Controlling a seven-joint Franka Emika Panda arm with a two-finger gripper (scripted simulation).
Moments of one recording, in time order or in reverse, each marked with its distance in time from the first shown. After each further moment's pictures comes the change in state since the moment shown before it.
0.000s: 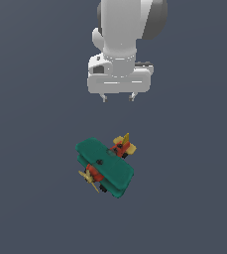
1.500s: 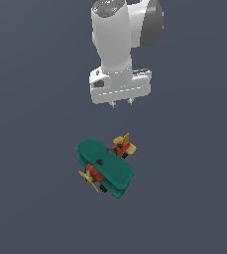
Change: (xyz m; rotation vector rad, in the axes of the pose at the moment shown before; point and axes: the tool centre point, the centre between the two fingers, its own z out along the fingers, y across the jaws) arm -0.001 -0.014 0.028 0.147 -0.040 -0.029
